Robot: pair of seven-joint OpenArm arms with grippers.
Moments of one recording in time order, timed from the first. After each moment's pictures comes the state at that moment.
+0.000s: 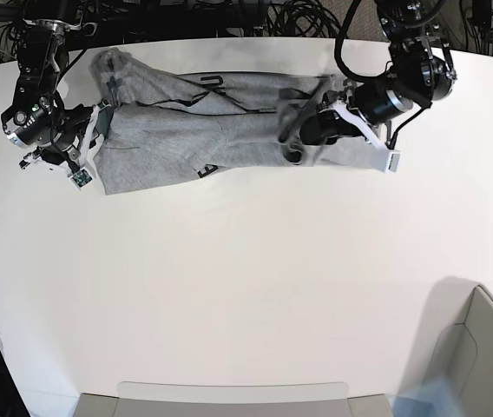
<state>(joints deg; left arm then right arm) 17.9 -1.4 -19.0 113.3 -53.3 -10.9 73.7 -7.4 15.4 16.2 104.9 8.7 44.1 -73.3</state>
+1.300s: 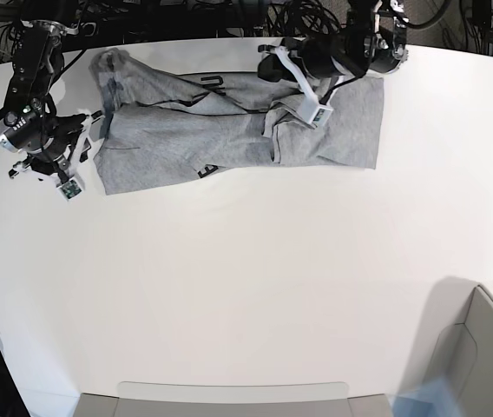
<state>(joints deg) 25.7 -1.6 0.5 113.4 -40.2 -10.5 73.8 -5.7 14.9 19.6 108.5 9.3 44.1 -73.4</state>
